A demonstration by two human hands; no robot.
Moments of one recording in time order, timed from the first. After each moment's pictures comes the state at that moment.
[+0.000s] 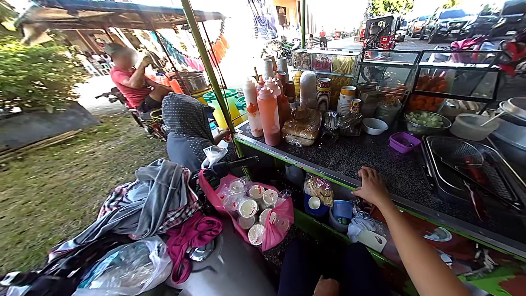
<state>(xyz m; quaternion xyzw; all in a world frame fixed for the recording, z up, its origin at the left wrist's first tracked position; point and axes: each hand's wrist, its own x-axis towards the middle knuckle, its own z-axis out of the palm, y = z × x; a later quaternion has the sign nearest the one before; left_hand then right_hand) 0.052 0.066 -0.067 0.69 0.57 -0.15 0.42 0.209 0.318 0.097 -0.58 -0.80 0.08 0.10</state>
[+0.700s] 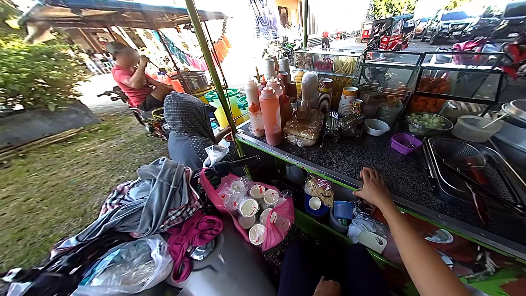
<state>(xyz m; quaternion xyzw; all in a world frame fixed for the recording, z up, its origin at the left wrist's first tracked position) 0.053 0.063 -0.066 0.70 0.56 -0.15 0.41 0.210 0.320 0.093 -0.58 -0.80 0.07 0.11</state>
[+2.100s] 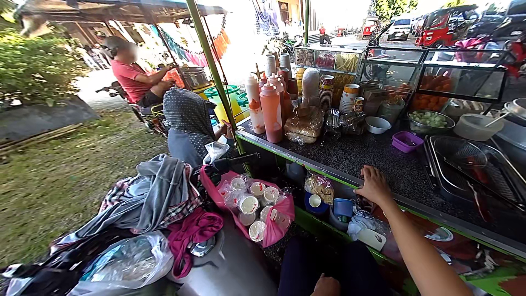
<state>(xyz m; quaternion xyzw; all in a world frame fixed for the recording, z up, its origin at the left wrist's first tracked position) 0.054 0.063 -0.066 0.70 0.56 -0.17 0.41 0.210 0.320 0.094 -0.58 -0.80 0.07 0.11</state>
